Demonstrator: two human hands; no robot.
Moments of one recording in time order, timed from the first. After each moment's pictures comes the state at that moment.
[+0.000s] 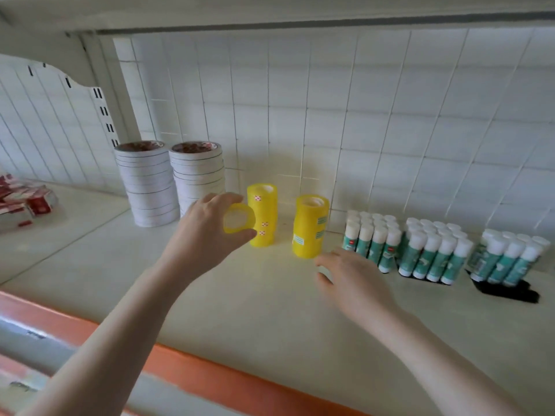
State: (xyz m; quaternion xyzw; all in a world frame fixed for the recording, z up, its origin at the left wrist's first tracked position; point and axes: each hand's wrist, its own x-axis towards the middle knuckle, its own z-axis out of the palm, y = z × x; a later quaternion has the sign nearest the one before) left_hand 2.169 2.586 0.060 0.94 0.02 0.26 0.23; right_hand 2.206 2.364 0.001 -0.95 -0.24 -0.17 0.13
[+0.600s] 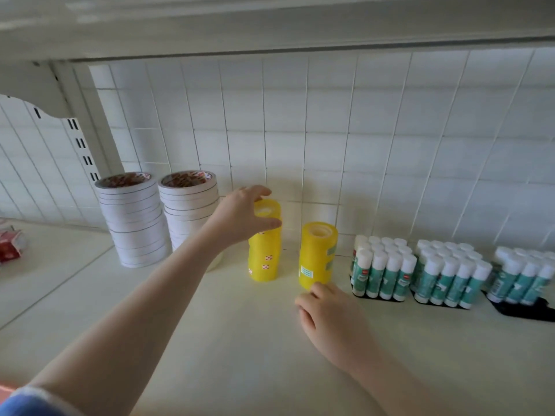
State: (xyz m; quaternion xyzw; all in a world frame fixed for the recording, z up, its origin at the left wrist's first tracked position) left_hand 2.281 2.595 0.091 0.96 -0.06 0.16 0.25; right_hand 2.229 2.407 -0.039 -0.92 -0.29 -0.25 0.12
